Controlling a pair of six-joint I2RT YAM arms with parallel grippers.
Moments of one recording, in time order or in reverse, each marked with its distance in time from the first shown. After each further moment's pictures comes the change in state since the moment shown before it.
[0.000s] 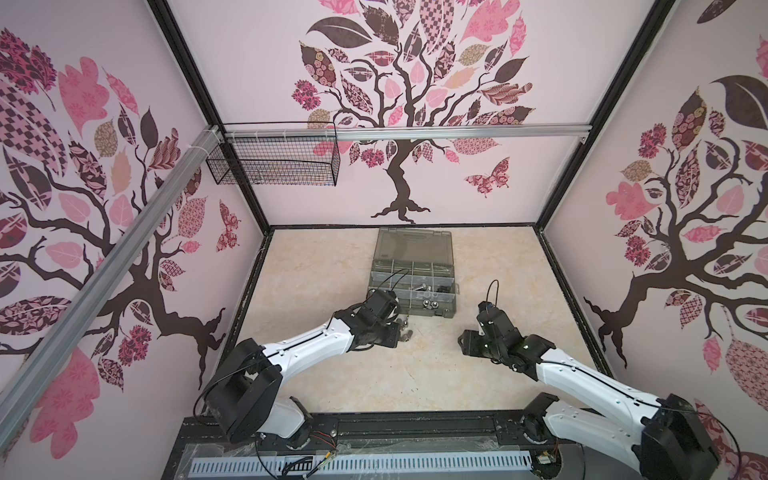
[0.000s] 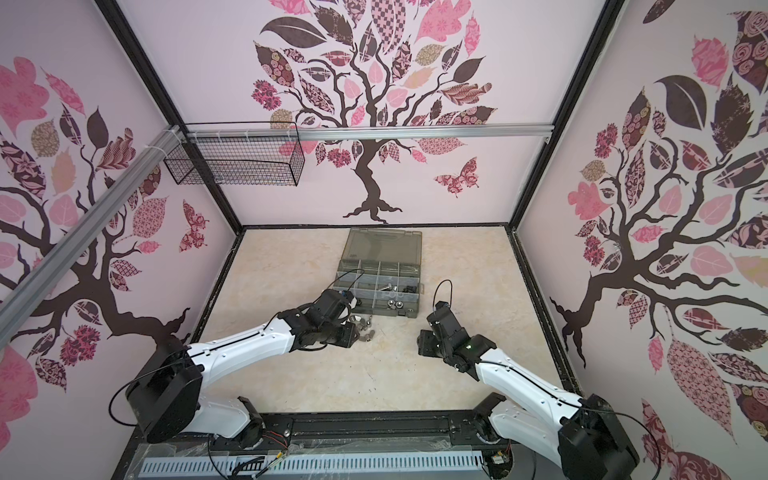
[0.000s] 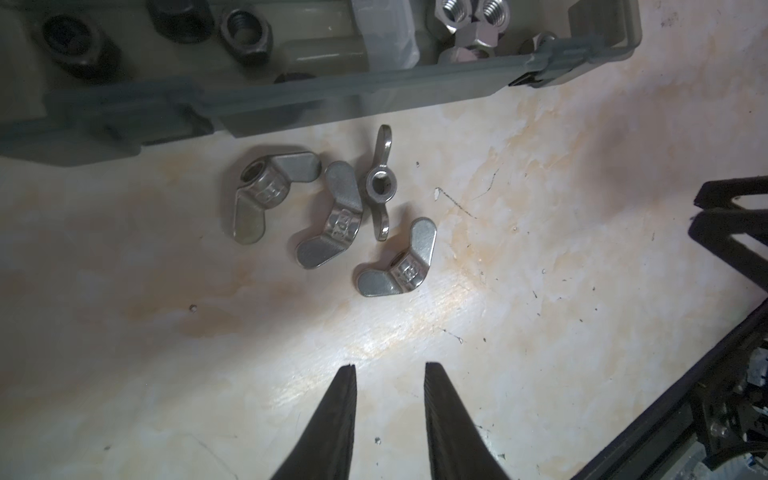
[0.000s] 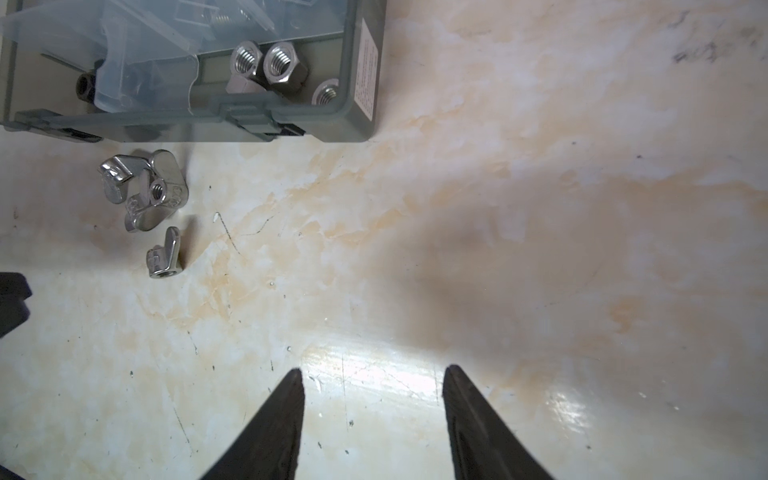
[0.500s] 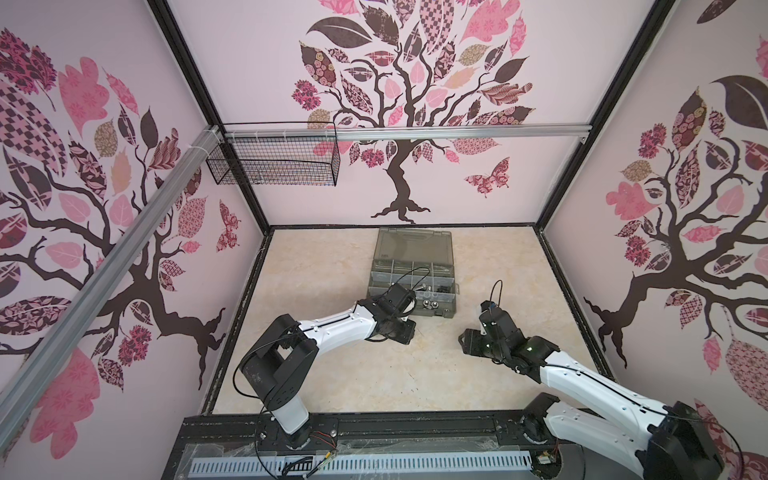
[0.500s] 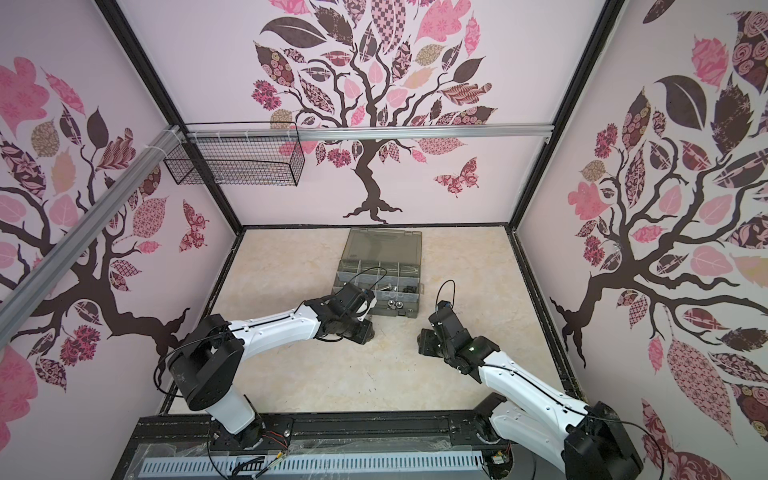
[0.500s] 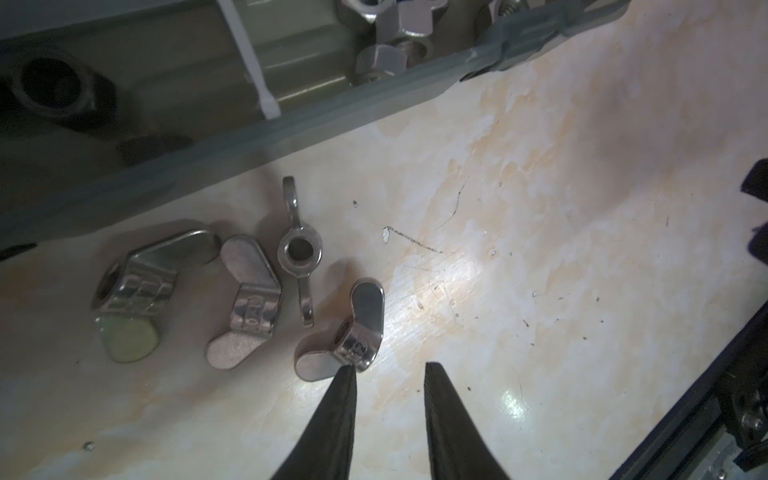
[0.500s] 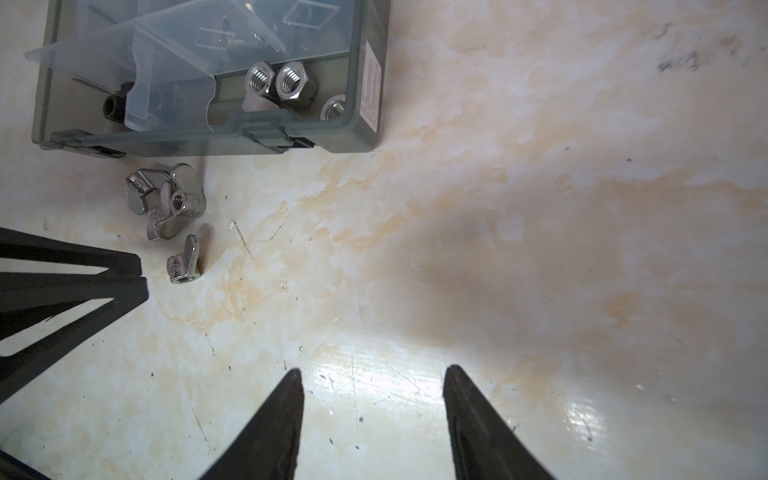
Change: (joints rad) left arm -0.024 0.215 0.163 -0.006 0.055 0.113; right arm 0.000 -0.034 -0.001 -0.006 0.002 0.024
